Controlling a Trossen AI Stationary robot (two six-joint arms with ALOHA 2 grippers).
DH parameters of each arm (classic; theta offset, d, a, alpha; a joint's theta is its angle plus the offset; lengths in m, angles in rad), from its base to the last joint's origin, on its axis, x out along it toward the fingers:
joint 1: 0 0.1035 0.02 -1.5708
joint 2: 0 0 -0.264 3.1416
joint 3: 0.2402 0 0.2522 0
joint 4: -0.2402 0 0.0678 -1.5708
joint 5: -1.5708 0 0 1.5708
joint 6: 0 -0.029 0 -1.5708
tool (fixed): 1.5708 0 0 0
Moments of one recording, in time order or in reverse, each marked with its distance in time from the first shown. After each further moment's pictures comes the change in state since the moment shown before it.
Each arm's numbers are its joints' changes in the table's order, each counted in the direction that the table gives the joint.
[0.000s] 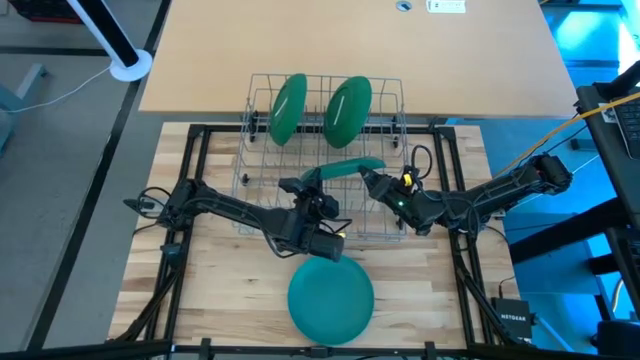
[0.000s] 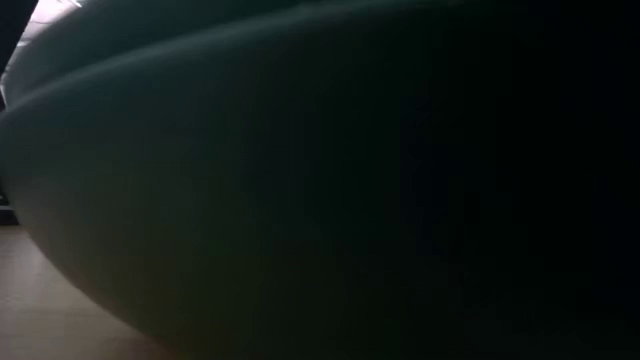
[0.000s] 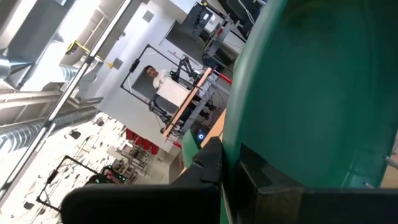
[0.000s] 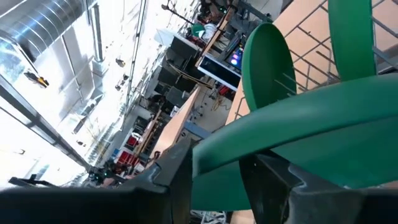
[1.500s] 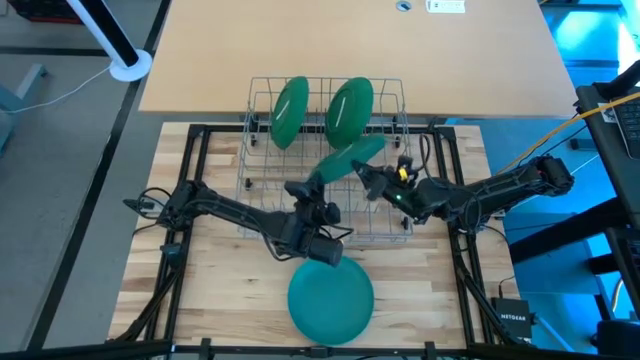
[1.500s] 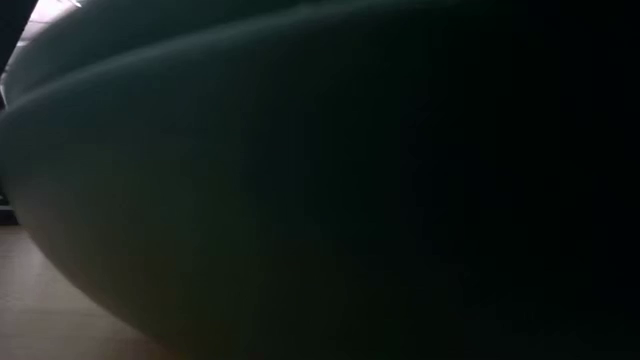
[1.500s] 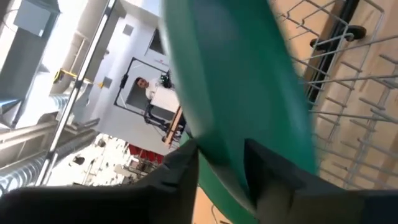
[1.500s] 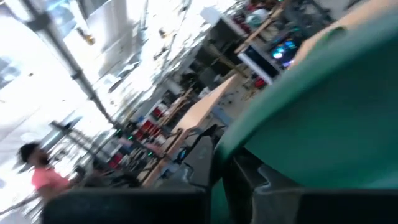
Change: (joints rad) left arm -0.010 0.002 0.007 -0.008 -0.032 -0.182; right arm -0.091 0.004 0.002 0.134 0.287 0.292
